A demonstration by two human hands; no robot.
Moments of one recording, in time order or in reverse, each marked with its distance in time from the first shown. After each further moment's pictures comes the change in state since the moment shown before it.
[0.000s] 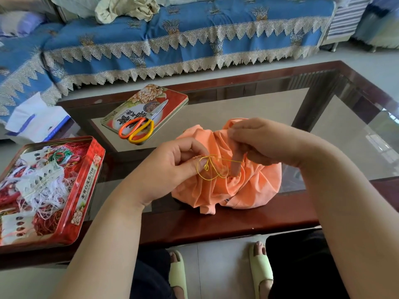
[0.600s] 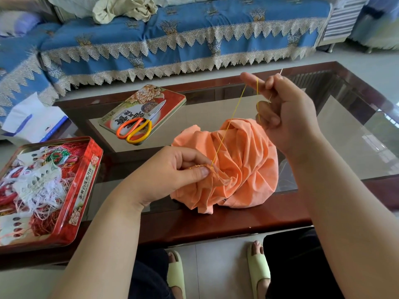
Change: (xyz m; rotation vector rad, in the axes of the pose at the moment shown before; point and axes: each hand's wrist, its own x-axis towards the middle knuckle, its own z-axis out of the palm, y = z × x) left_hand 0.000 0.001 0.002 0.001 -0.070 -0.117; right_hand 0.014 0.010 -0.015 0.966 0.495 -0.423
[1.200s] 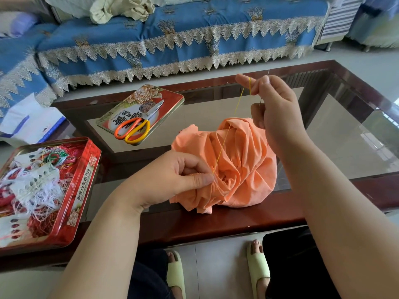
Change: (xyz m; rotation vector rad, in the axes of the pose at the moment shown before) left_hand 0.001 0.001 0.004 0.041 -0.107 -0.006; right_hand -0.006 0.006 0.013 -0.381 0.118 -0.187
